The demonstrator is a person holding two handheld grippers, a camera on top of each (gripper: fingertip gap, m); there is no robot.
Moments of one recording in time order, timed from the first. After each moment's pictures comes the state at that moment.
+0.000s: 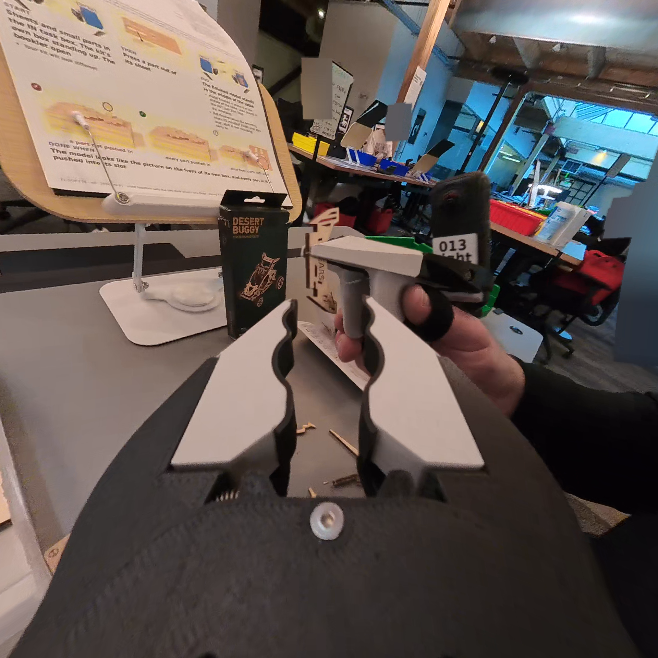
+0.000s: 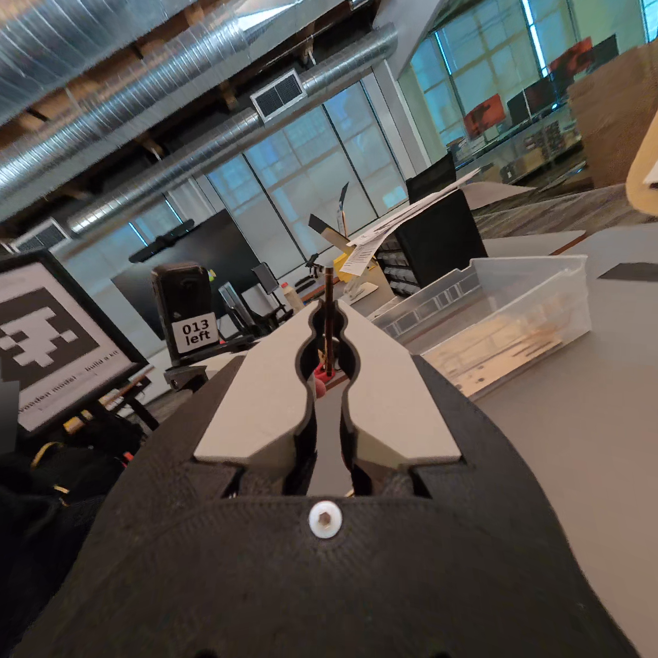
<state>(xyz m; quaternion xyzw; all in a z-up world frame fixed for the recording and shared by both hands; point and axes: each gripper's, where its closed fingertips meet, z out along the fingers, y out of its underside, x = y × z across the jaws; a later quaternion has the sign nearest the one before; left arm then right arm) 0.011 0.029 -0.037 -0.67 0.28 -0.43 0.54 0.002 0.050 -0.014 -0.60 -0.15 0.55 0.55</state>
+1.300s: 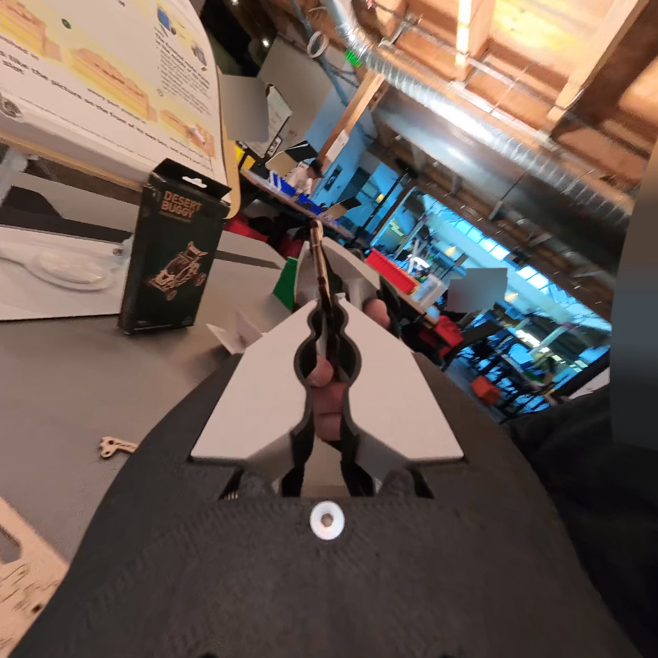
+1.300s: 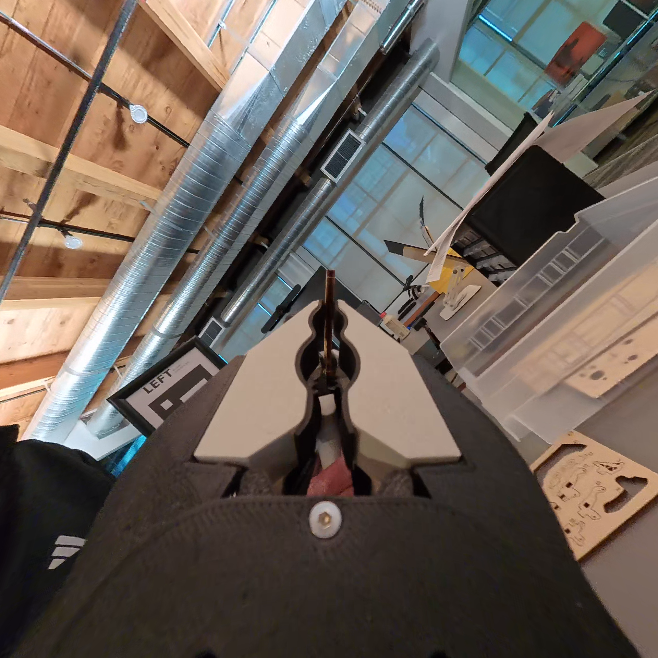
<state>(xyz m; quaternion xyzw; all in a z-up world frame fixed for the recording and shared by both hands) 0.019 0.023 -0.032 -0.63 0.20 -0.61 0.44 0.009 0.049 -0.011 -0.53 -0.04 0.73 0.44</state>
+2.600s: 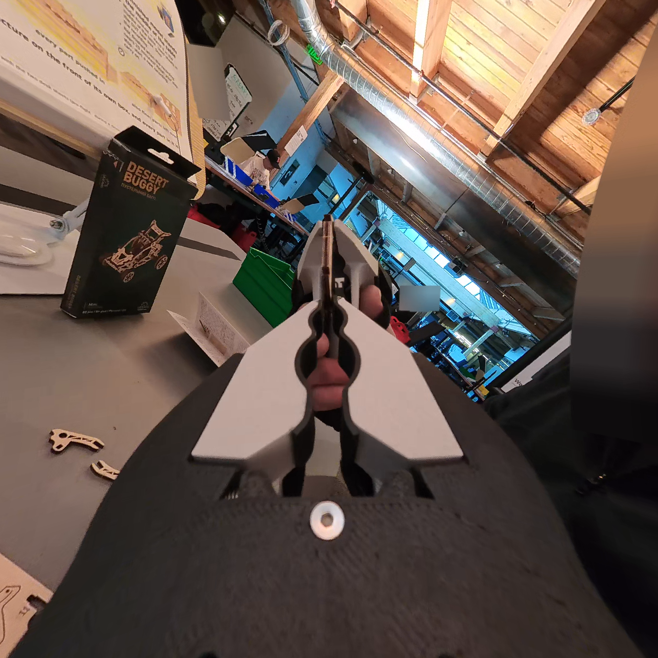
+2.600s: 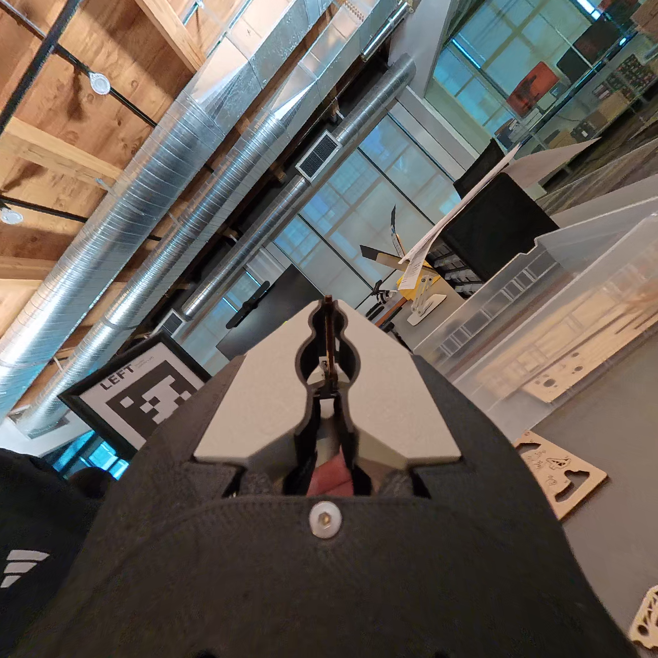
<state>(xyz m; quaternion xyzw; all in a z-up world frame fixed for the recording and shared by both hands) 0.008 0.016 -0.035 -0.60 0.19 -0.67 0.39 0.019 0.047 -0.002 -0.55 -0.06 0.68 0.48</state>
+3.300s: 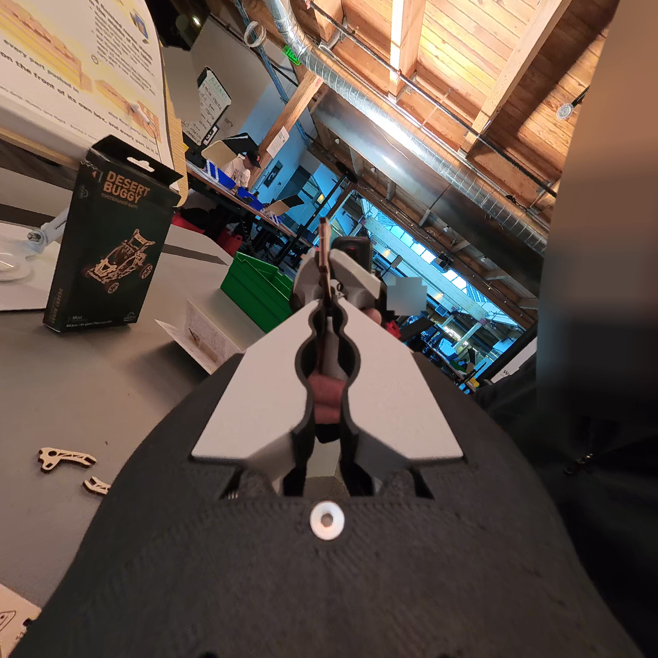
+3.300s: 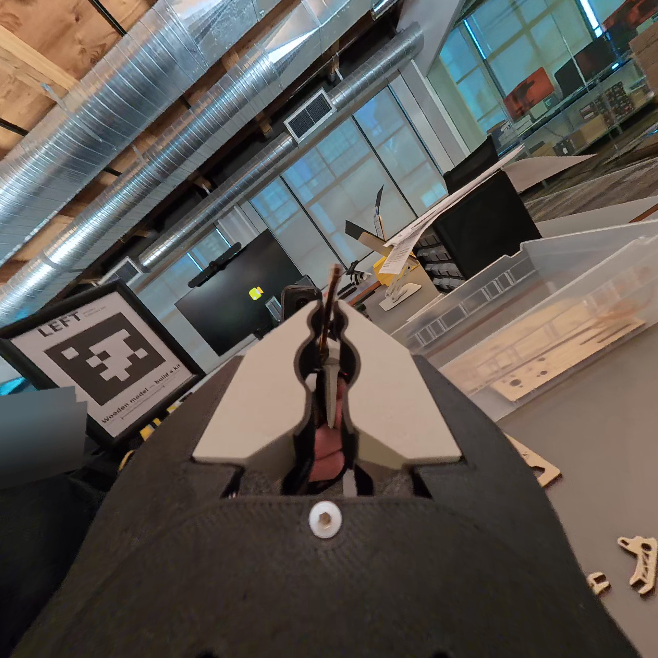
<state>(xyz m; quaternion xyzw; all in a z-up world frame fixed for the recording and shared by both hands) 0.007 0.013 -0.029 -0.58 0.21 -0.68 0.39 -0.002 0.034 -0.008 -0.58 -0.13 0.62 0.51</state>
